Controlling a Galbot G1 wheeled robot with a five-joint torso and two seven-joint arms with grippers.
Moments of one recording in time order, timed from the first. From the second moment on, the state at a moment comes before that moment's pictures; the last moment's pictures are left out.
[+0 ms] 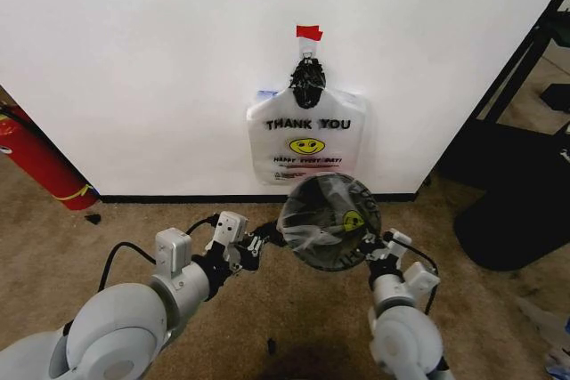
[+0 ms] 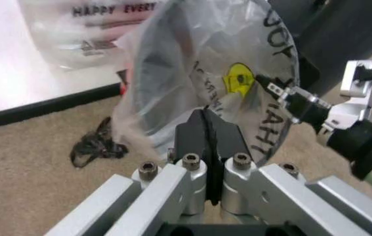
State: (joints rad) left arm 0.96 -0.55 -0.01 -2.50 -1.32 0.50 -0.55; right arm -1.40 1.41 0.23 2.09 0.54 -0.13 0.53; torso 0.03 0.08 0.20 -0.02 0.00
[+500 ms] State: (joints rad) left arm 0.54 -0.76 0.40 -2.30 -1.44 0.54 -0.75; right arm -1.42 1.45 0.26 2.07 0.31 -0.05 0.52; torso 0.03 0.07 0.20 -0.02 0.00
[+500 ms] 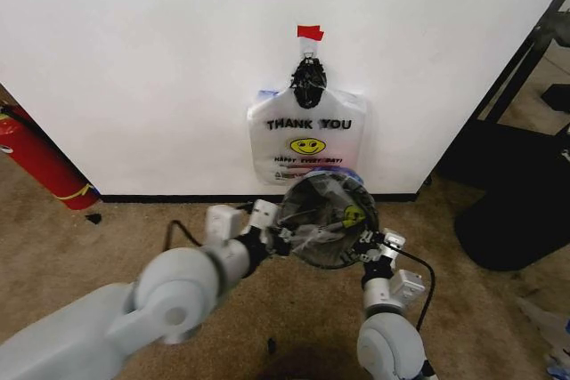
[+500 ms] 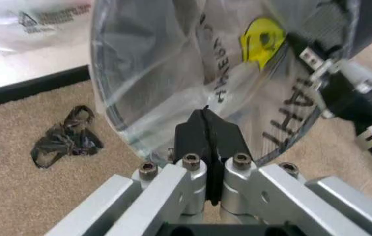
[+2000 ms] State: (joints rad) left arm 0.26 -1.26 0.72 -1.71 -1.41 0.53 -0.91; right arm -1.47 1.51 0.29 2.09 0.21 0.01 0.49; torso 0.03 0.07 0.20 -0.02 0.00
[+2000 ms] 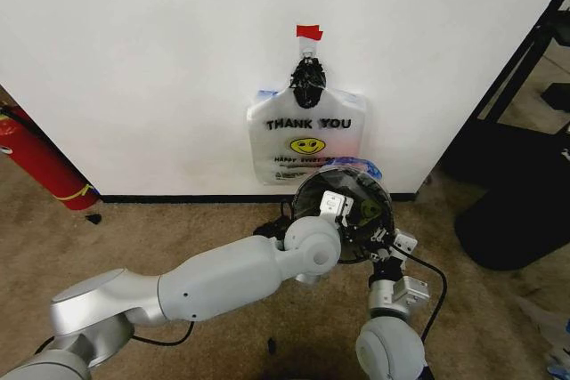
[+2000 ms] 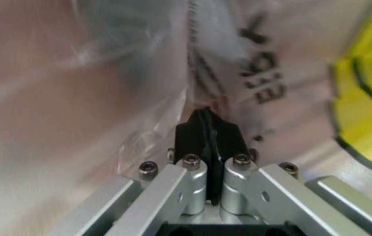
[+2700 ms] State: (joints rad) left arm 0.25 -1.33 0.75 -1.56 -1.32 0.49 -0.83; right arm -1.52 1.51 0.27 2.15 0.27 0.00 0.48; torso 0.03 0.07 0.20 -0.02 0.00
